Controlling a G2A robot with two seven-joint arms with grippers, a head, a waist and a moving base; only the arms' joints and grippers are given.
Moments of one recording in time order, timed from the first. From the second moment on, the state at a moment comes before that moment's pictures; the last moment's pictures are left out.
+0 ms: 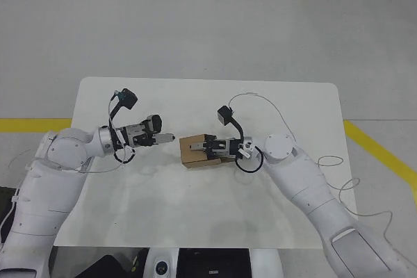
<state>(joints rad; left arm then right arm) 1.04 -0.95 -1.34 -1.52 0.09 -0.63 -0.97 -0.73 -1.38 0.84 -0.96 0.35 -0.31 1.02</state>
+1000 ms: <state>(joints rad) 1.21 -0.95 -1.30 -1.66 1.23 -0.99 -0.12 -0.78 -1.32 1.01 -1.06 0.32 -0.26 1.15</state>
